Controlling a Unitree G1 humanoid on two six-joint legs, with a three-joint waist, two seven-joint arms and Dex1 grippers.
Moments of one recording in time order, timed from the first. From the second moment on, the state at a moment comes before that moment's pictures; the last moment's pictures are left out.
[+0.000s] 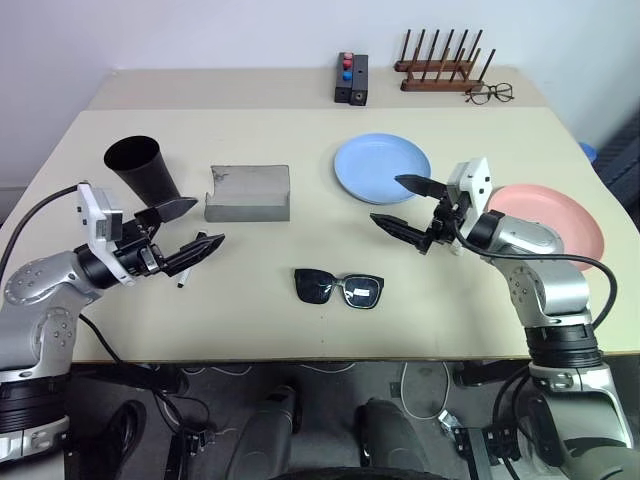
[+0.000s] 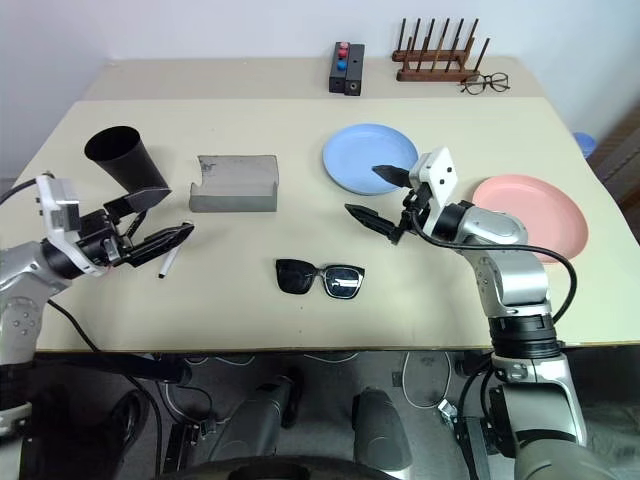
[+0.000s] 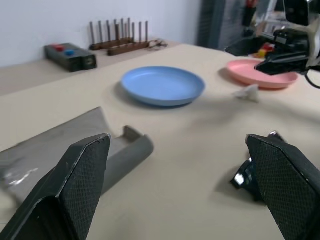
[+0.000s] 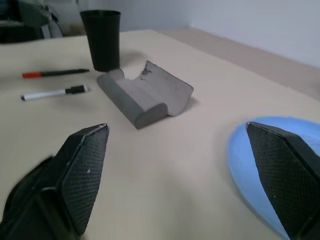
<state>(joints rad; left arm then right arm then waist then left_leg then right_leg) -0.21 0.76 0.35 -0.08 -0.67 0.34 -1.06 -0.53 -0.49 -0.05 0.00 0.41 0.35 0.88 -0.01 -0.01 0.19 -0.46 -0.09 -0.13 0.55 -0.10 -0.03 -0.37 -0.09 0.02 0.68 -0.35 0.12</state>
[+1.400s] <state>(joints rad) -0.70 0.84 0.06 0.59 -0.26 0.78 -0.68 -0.61 -0.30 0.18 -0.08 0.28 0.33 0.70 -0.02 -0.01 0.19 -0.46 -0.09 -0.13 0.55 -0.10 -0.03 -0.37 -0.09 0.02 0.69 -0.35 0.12</state>
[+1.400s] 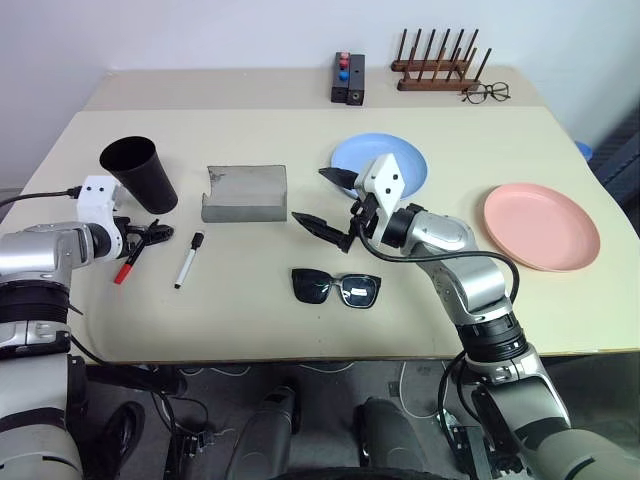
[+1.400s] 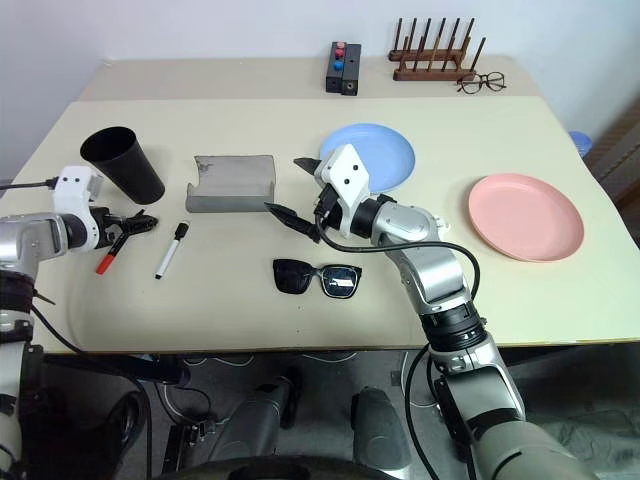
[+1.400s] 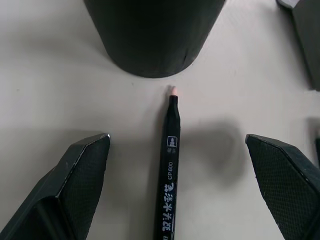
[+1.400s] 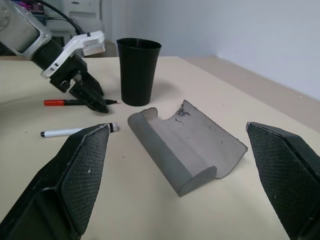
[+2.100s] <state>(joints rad) -0.46 0.95 0.12 0.26 -0.27 0.97 -0.76 -0.61 -0.31 0.17 -0.05 0.26 0.31 0.71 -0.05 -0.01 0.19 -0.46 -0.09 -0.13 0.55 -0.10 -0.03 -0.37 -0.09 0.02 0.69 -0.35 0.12</state>
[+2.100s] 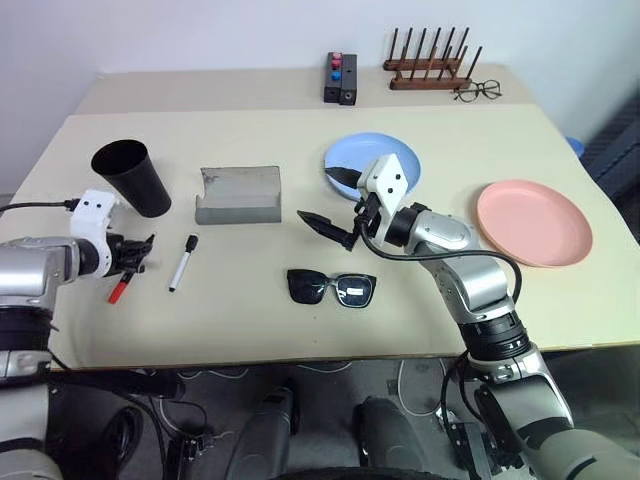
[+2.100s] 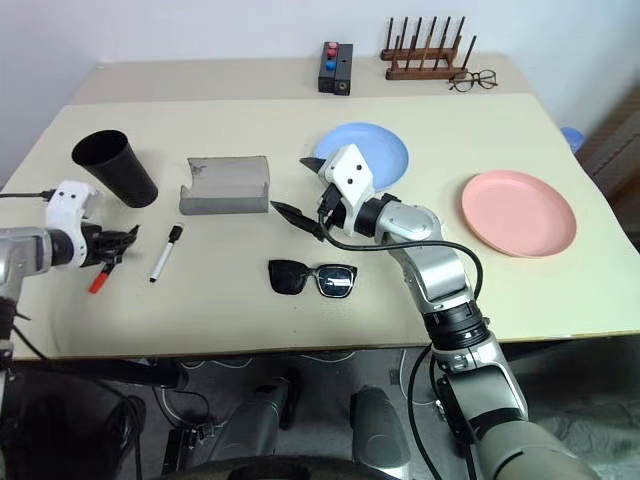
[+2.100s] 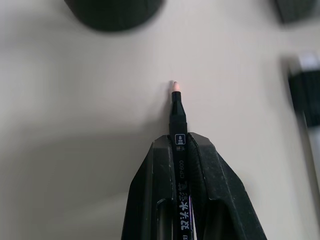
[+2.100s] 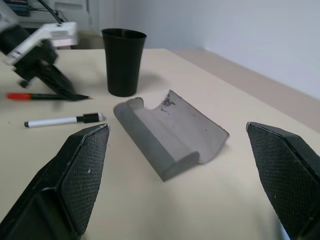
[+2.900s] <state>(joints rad) -0.33 1.05 0.13 0.11 -0.31 1.08 -0.80 -0.60 -0.31 0.18 -0.03 0.23 0.28 0.73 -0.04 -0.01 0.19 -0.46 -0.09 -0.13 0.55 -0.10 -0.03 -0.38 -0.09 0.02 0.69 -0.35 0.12</state>
